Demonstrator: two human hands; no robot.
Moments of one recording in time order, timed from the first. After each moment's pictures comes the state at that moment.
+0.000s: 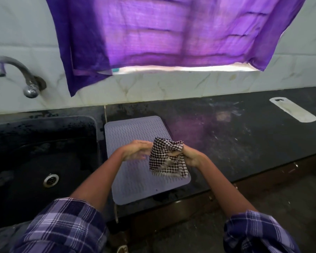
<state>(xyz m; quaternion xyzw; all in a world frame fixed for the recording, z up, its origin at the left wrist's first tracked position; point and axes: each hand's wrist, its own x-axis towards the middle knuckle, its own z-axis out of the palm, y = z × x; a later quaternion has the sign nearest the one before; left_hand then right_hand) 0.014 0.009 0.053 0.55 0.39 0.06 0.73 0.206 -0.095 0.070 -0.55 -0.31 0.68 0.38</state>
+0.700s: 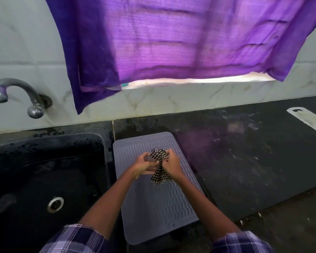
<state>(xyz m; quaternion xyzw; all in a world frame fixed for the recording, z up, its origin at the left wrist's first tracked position) 0.022 0.065 0.034 0.49 0.48 0.15 0.71 0.139 0.012 0.028 -0.79 -0.42 0.26 0.37</state>
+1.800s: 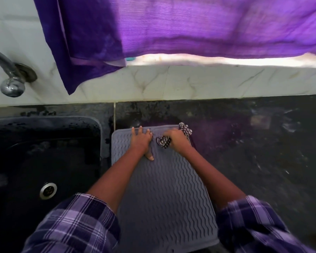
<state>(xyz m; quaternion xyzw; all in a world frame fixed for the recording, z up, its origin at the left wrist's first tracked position) 0.063 0.185 -0.003 0.83 0.48 -0.24 0.12 0.215 0.150 -0.003 -0.68 -0.72 0.13 -0.02</state>
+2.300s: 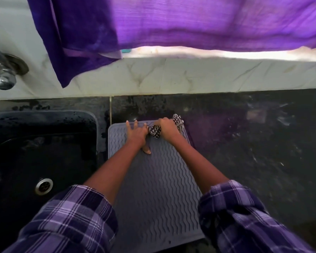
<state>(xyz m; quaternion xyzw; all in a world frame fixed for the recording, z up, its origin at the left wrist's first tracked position) 0.063 0.182 -0.001 0.82 0.51 -0.24 0.12 0.191 0.166 0.002 -0.70 -0.70 0.11 -0.06</state>
